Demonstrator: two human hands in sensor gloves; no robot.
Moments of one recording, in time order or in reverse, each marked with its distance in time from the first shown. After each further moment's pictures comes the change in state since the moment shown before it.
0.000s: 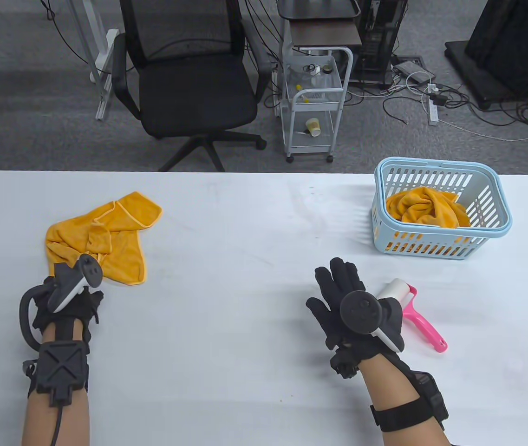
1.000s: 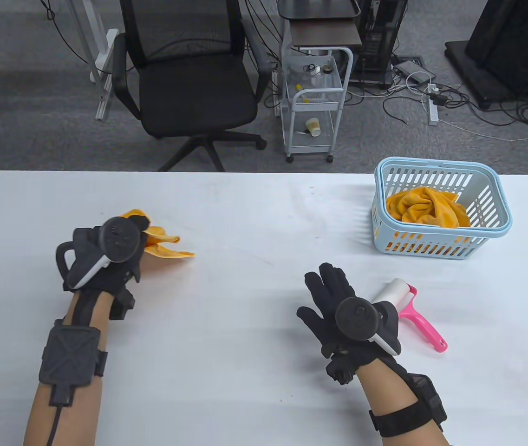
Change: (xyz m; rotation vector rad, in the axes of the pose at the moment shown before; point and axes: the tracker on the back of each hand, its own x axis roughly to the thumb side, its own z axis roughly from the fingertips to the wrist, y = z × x) left_hand 0.108 0.142 0.141 0.495 -0.636 0.251; right_hand 0.020 0.006 0.009 0.030 -0.126 -0.030
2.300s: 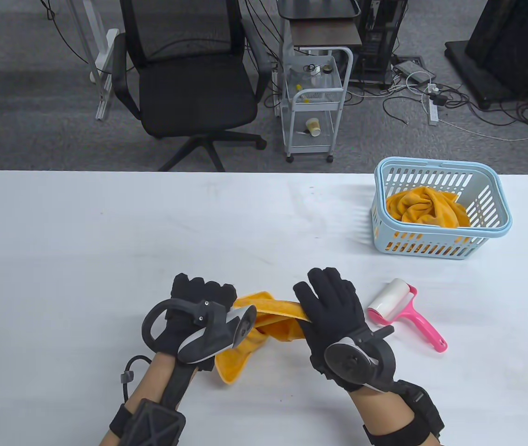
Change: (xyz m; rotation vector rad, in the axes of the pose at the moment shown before) left_hand 0.137 -0.027 0.079 -0.049 -0.156 -0.500; right_hand 0.062 -0.036 0.033 -0.457 -0.145 0.204
